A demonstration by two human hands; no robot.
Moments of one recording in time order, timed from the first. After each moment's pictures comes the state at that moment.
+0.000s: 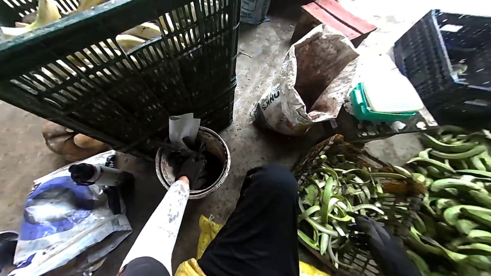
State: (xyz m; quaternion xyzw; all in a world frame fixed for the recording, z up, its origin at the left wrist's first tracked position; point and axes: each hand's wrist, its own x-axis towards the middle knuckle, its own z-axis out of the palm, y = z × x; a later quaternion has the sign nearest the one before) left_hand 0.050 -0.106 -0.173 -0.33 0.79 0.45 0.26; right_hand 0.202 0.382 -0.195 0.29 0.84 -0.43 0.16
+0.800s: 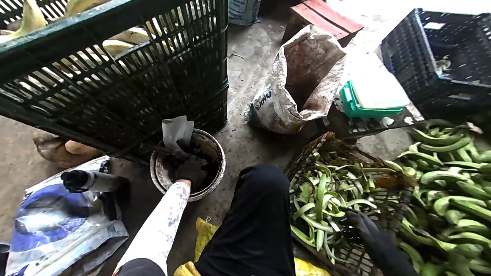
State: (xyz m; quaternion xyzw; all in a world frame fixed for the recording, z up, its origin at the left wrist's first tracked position) left_hand 0.031 -0.114 -0.250 -0.07 0.95 0.06 0.30; right_hand 0.199 0.384 -0.204 0.27 0.85 -0.41 0.17
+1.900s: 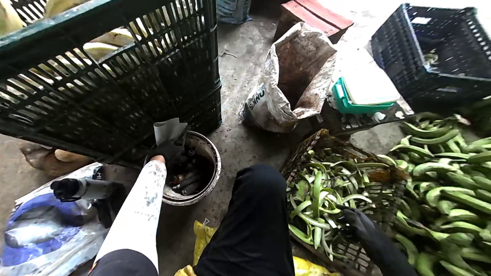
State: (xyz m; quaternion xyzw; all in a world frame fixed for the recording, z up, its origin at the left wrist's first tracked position) left_hand -0.016 -0.141 -0.139 -0.19 0.91 0.21 0.32; right_hand 0.202 0.385 -0.204 0.28 0.86 -0.40 0.16
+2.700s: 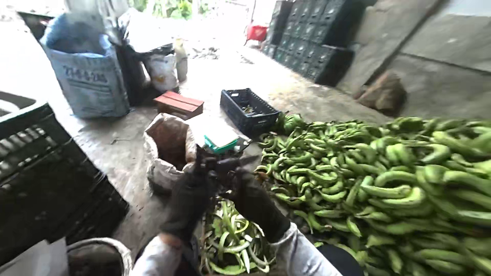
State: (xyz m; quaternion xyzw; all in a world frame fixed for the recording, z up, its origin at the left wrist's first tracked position) left_hand 0.055 0.162 -0.018 0.26 0.69 0.67 0.04; right_hand 0.130 0.322 -0.048 -0.01 0.56 -0.82 -0.14
